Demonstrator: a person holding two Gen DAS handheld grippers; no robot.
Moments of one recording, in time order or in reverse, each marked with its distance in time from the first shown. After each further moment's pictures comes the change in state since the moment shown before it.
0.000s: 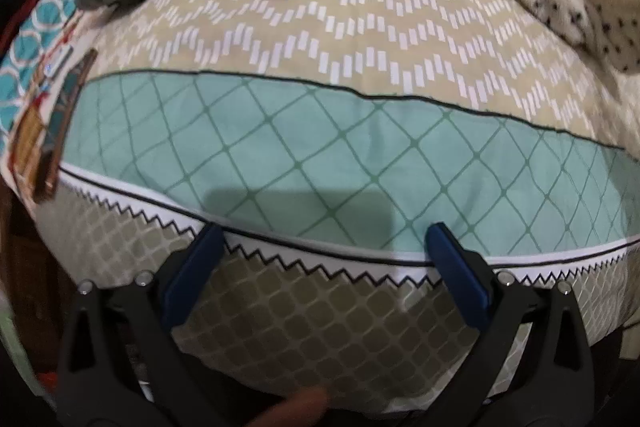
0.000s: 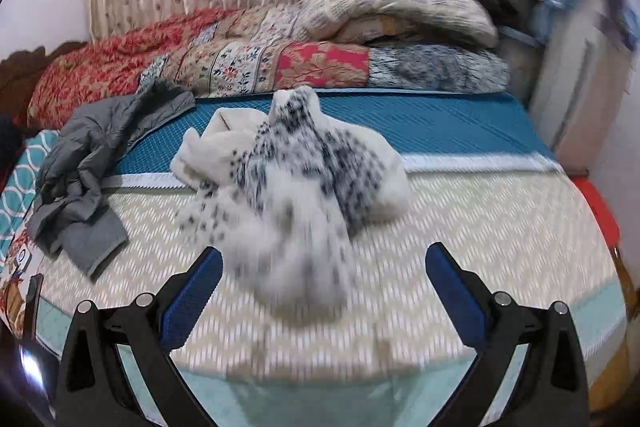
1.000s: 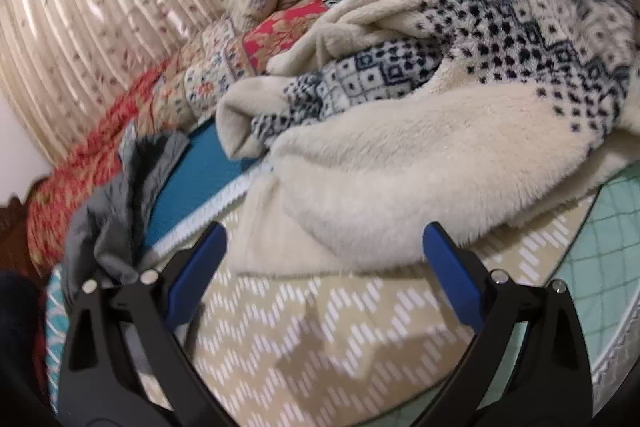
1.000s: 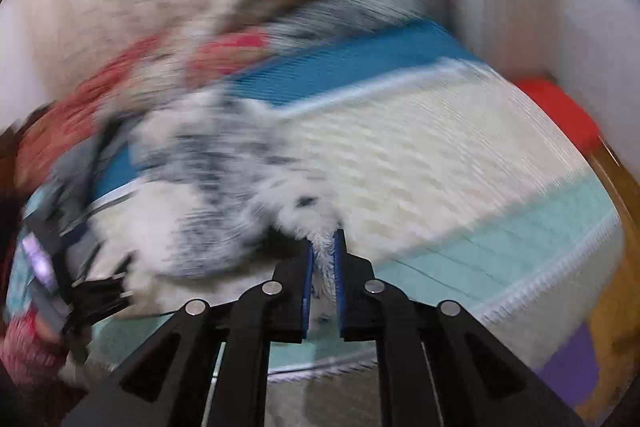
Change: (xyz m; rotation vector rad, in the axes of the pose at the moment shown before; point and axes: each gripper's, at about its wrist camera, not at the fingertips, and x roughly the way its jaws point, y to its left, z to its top) left arm -0.039 -0.181 0.070 0.756 -0.590 0.024; right arm -0.086 -0.143 -0.093 0.146 -0.059 0.152
